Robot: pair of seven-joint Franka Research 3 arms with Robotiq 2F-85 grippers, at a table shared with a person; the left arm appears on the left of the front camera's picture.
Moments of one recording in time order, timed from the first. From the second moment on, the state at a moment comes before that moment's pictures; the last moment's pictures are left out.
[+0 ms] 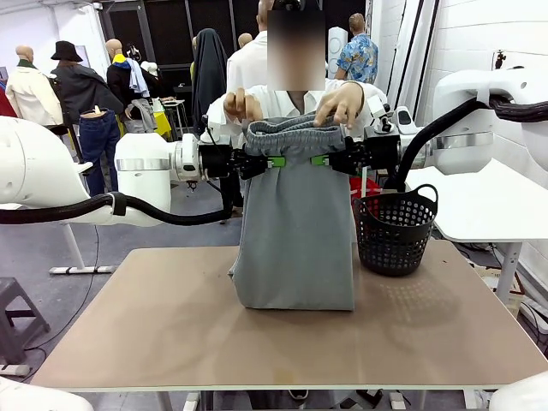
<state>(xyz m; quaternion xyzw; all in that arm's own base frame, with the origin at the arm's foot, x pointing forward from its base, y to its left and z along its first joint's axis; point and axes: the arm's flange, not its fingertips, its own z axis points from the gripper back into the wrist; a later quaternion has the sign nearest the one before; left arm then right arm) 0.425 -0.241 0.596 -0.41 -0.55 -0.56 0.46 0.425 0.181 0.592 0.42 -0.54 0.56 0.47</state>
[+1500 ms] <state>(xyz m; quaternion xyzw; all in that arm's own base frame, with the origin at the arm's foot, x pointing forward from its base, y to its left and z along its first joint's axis) 0.425 -0.242 0.596 -0.41 -0.55 -0.56 0.46 0.425 0.180 0.592 0.42 -0.54 0.56 0.47</state>
